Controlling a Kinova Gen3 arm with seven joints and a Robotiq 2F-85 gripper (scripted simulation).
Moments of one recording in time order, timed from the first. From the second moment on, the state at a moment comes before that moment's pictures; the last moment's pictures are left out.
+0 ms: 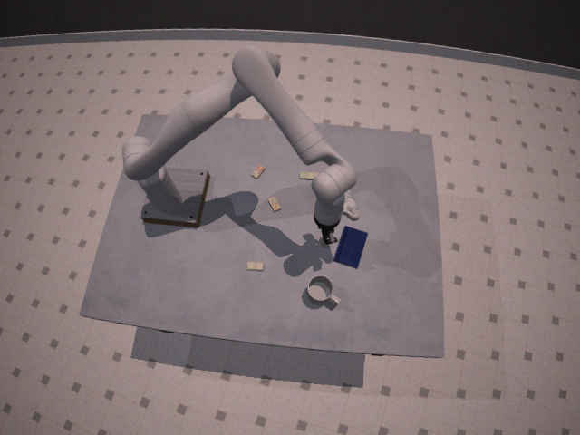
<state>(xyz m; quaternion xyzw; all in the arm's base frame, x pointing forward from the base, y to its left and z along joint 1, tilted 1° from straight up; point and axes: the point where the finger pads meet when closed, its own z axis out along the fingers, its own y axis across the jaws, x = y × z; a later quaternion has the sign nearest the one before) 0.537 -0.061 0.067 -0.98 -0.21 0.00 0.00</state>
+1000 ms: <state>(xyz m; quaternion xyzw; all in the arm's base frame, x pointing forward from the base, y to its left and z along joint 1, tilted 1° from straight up) 0.537 -0.061 0.064 -0.98 -0.20 0.00 0.00</state>
